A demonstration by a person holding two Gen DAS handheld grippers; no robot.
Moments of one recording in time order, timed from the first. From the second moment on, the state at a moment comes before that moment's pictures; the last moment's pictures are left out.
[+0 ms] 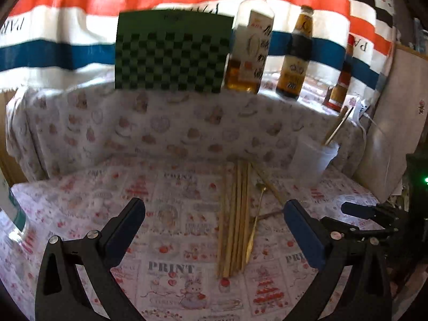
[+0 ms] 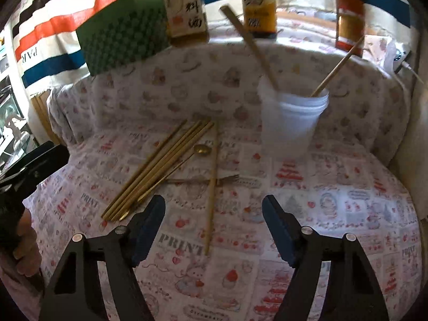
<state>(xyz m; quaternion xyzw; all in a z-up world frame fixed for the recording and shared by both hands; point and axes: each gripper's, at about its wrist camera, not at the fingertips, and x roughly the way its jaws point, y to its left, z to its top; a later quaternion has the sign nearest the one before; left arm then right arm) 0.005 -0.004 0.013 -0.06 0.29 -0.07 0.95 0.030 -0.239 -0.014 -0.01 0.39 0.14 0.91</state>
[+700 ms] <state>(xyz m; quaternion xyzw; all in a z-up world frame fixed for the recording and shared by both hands) 0.043 0.009 -0.036 -0.09 0.43 -0.04 0.90 0.037 -0.212 -0.060 -0.05 0.44 0.13 0.89</state>
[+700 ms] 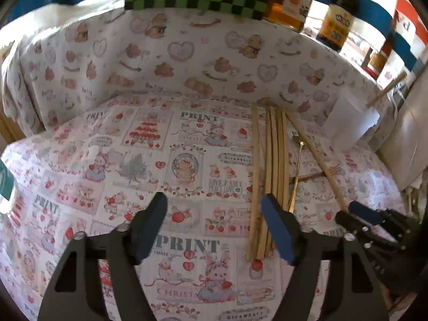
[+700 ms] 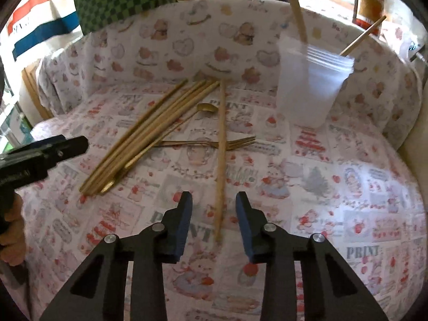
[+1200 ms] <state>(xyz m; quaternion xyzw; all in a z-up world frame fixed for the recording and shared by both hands) 0.043 -0.023 -0.047 -0.03 0.48 -0.08 0.87 0.036 -0.210 -0.058 -0.09 0.44 0.12 0.89</state>
